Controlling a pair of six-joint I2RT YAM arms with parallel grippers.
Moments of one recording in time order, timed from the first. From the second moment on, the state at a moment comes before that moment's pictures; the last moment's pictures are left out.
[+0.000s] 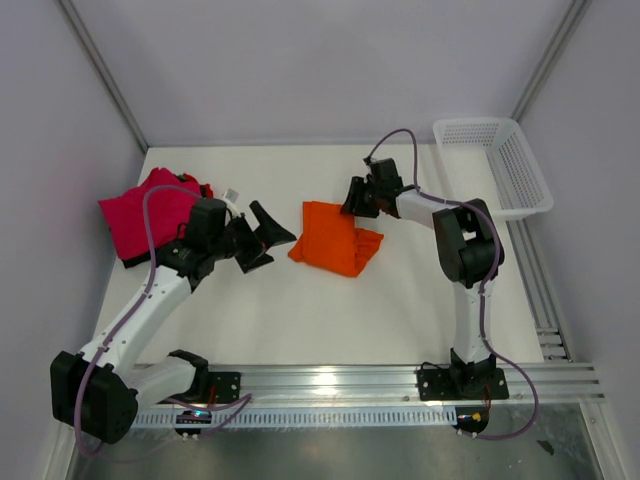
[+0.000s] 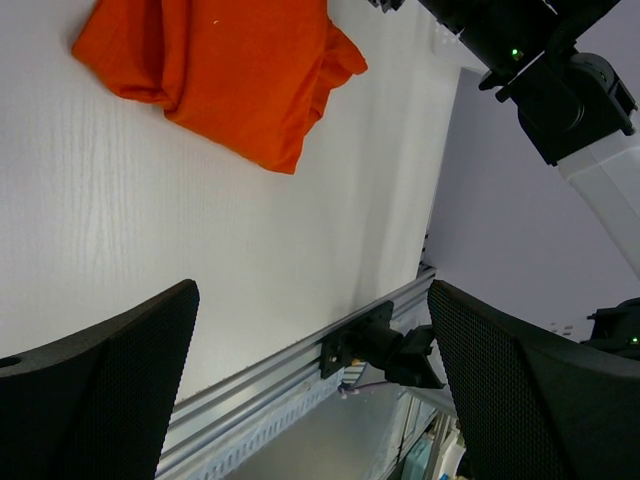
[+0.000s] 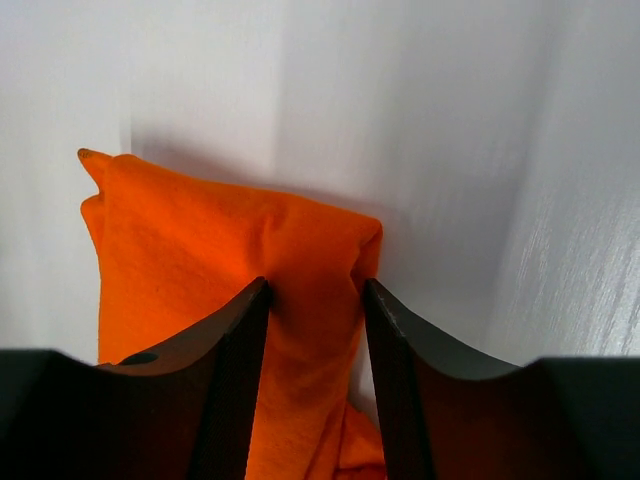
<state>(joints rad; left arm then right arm) -0.36 1.10 0.88 -0.41 0.39 -0.97 0.35 2.13 1.44 -0.09 -0.25 0.47</state>
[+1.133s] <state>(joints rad) -0.36 1.09 0.78 -0.32 0.38 -1.00 0.34 1.93 1.35 -0.14 -0.32 0.45</state>
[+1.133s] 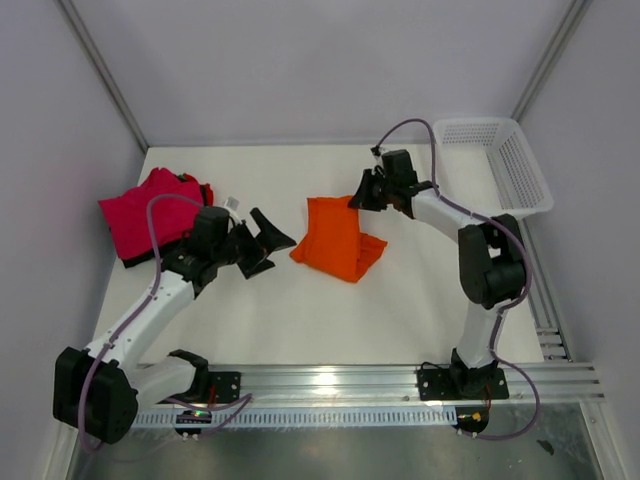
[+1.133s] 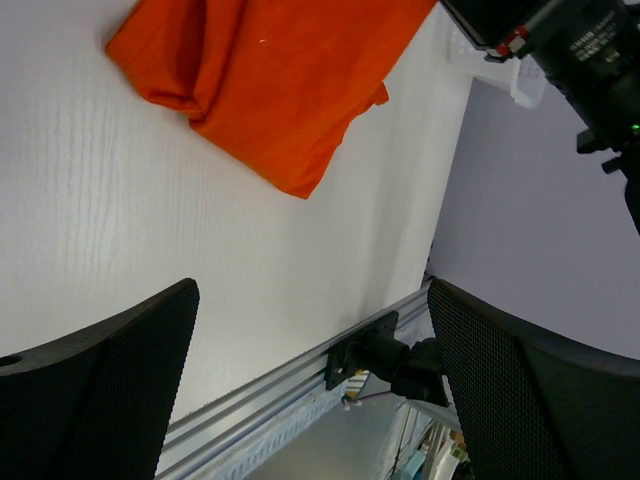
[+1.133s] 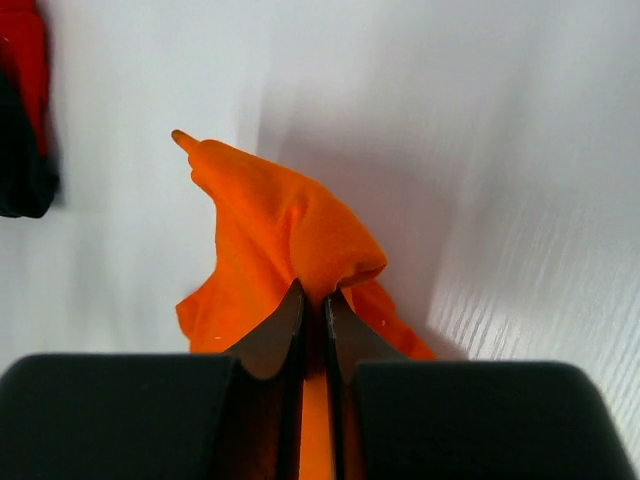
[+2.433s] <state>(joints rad) -0.36 1.25 0.77 -0.19 0.41 -1.02 0.36 1.44 1.01 -0.29 -0.11 0.58</state>
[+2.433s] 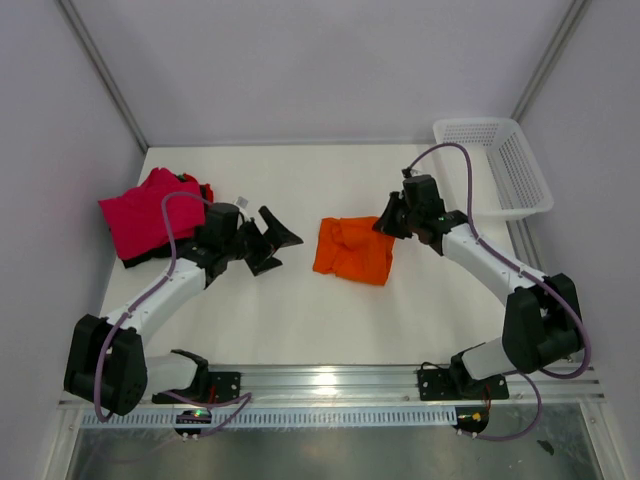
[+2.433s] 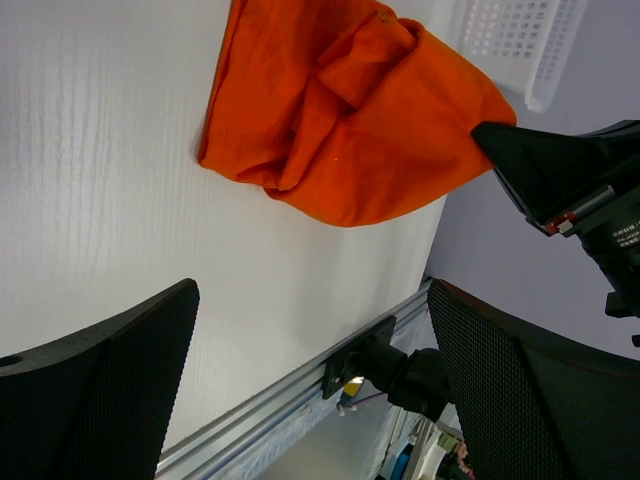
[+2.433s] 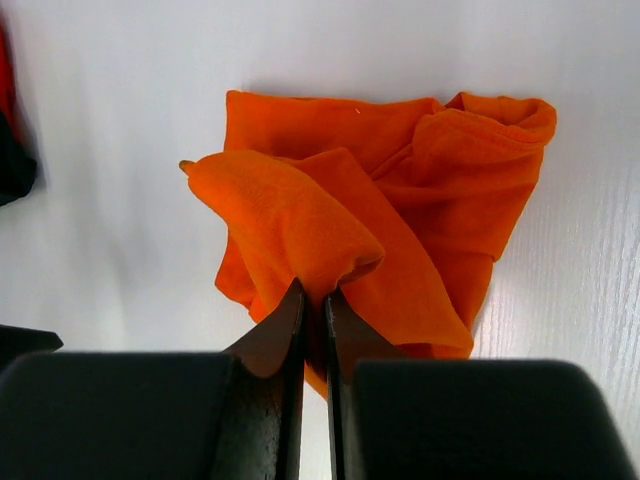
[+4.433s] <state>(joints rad) -0.36 1.25 0.79 -0.25 0.42 -1.01 0.39 1.57 1.33 -0.21 0.11 0.45</state>
